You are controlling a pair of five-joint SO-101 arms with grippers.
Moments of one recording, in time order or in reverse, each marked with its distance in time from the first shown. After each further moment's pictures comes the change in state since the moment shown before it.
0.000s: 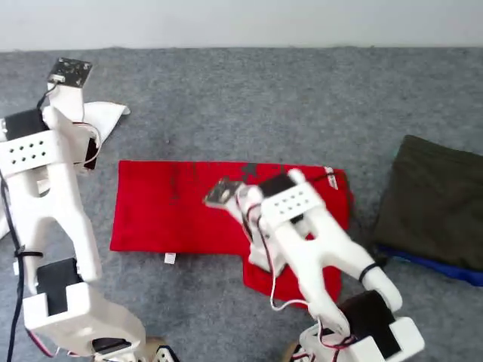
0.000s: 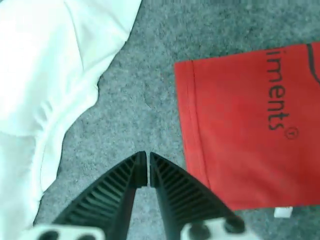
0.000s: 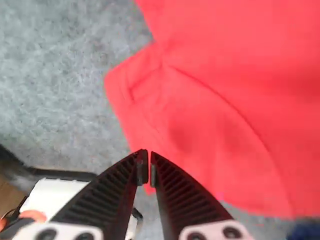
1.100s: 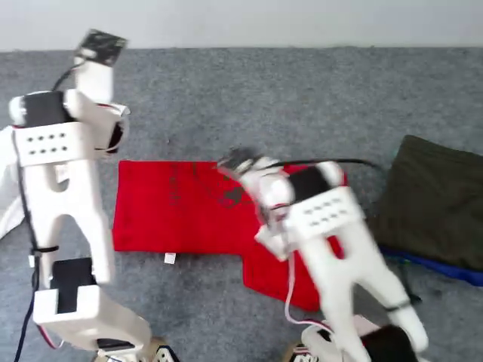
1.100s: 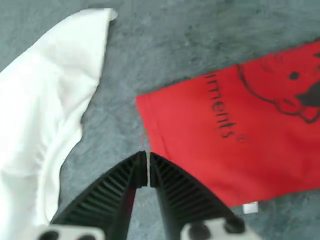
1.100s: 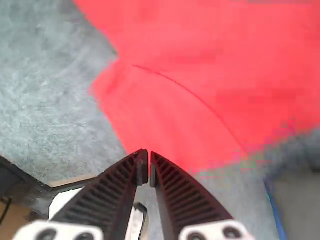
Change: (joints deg) left arm 12.4 -0.2 -13.4 8.6 0.0; right arm 8.5 -16.5 -15.6 16.0 -6.5
